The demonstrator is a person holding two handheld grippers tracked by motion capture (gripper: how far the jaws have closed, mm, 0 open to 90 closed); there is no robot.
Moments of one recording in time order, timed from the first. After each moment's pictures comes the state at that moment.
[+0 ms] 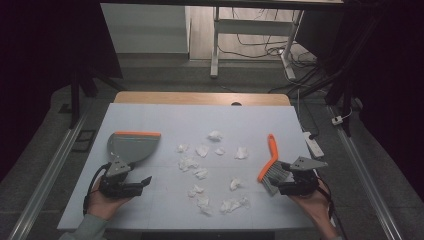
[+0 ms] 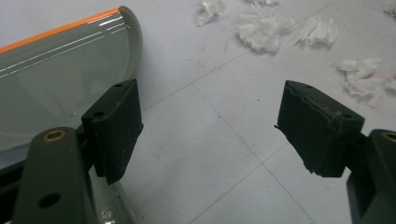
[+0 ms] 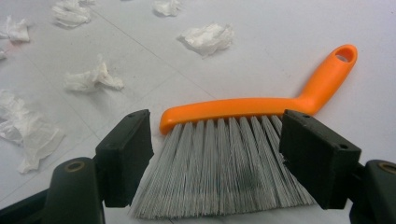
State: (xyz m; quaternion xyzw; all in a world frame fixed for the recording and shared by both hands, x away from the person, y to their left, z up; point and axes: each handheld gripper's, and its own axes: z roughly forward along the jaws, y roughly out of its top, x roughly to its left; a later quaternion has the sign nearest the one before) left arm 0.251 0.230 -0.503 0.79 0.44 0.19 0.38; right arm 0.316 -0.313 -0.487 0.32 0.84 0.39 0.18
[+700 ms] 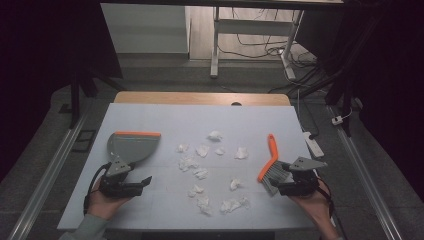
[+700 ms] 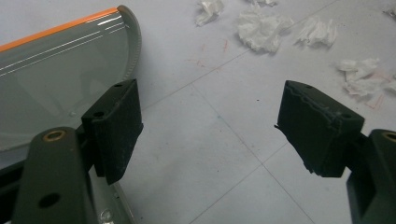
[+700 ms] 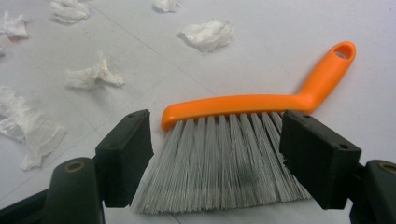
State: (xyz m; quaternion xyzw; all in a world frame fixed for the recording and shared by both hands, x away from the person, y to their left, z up) left arm 0.251 0.229 -0.504 0.79 0.44 0.18 0.38; right arm 0.314 -0.311 -0.484 0.33 0.85 0.37 0.18
